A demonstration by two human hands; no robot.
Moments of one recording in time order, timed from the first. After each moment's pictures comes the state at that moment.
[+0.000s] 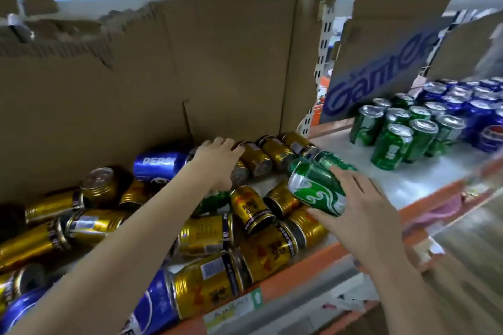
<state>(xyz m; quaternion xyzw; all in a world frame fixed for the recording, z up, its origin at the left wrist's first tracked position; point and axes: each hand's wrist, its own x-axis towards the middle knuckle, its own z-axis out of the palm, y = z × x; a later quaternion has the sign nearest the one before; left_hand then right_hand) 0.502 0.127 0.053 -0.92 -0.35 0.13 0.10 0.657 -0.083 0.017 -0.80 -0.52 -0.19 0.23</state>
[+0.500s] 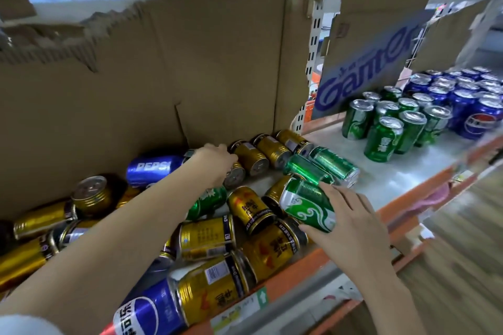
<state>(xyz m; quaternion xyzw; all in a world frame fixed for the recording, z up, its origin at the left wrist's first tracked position) 0.517 0.142 0.056 -0.89 -0.34 0.28 0.10 0.638 -0.089 -0.008 -0.82 -0.49 -0.21 0.20</state>
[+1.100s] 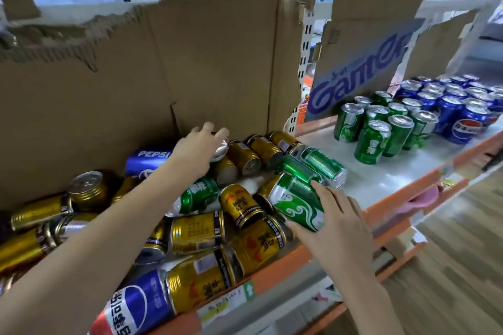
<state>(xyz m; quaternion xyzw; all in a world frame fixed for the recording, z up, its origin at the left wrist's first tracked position) 0.490 0.120 0.076 -0.92 -0.39 0.02 0.06 0.626 -0.099 -0.003 -0.82 -0.47 -0.20 0.25</state>
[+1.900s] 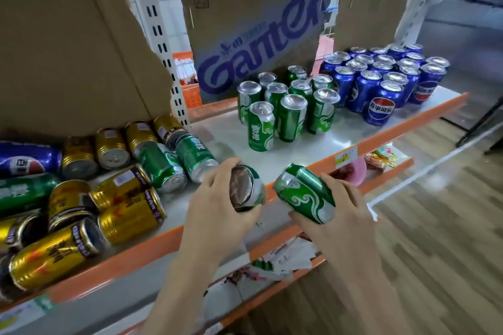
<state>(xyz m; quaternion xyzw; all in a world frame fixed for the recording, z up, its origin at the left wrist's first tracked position) 0.745 -0.133 0.017 -0.83 -0.41 -0.29 -0.24 0.902 -0.241 -0.020 -0.80 -0.46 -0.09 0.38</state>
